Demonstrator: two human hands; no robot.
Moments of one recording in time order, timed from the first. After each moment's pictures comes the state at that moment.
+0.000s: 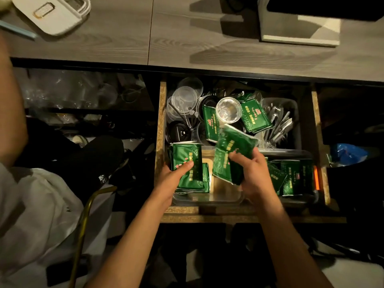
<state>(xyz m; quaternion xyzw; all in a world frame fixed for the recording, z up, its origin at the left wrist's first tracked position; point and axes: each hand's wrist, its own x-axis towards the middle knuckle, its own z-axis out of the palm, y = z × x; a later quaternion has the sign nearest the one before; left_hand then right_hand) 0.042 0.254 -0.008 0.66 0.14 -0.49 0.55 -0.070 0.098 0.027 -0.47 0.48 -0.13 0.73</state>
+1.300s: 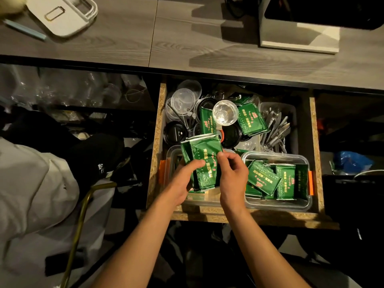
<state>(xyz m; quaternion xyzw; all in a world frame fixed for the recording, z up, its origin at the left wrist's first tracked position) 0.014 0.215 0.011 0.59 0.12 -0.56 0.57 -0.067 0.133 0.004 -0.53 0.49 -0.26 0.64</state>
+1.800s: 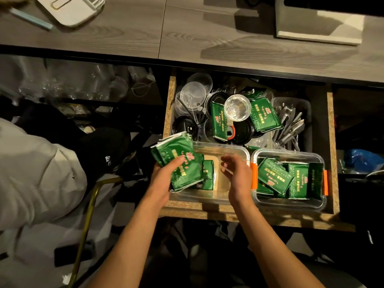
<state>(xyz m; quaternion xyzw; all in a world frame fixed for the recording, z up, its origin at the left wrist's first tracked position) 0.043 0.274 -0.009 0.61 0.17 -0.44 0.63 -0.066 0.132 -0.031 -0.44 0.56 -0.16 0.69</state>
